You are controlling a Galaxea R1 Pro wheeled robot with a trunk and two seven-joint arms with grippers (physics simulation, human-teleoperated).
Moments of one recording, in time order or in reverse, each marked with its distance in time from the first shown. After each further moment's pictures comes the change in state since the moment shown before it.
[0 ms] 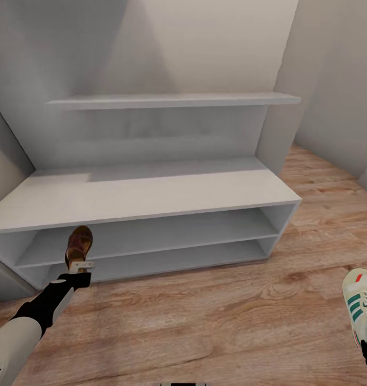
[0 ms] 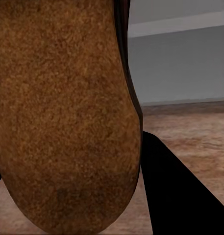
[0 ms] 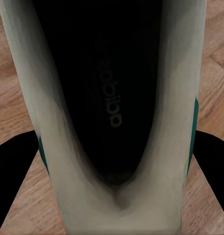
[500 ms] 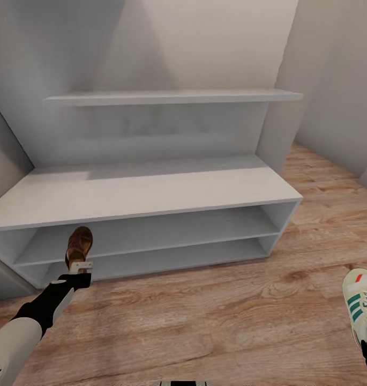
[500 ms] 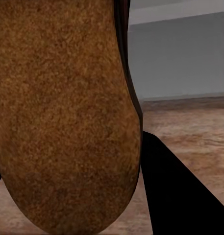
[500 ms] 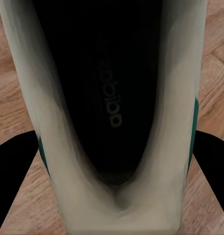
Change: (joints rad) left arm 0.002 -0.002 0.003 0.002 0.002 0.001 0.000; right arm 0.000 0.000 0.000 0.000 0.000 0.001 0.000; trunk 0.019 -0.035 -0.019
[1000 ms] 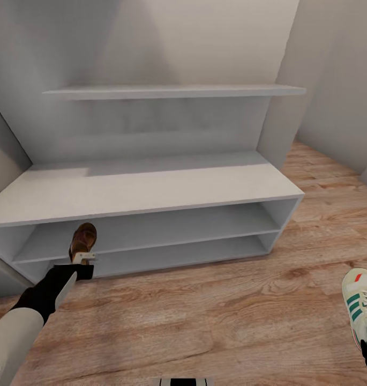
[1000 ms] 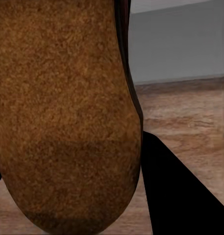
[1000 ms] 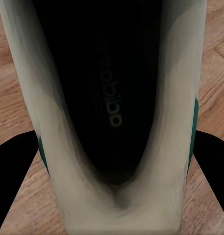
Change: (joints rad) left arm -0.022 0.004 -0.015 -0.170 -0.004 0.301 -0.001; right arm 0.000 0.000 0.003 0.001 0.001 -0.004 0.003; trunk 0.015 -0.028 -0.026
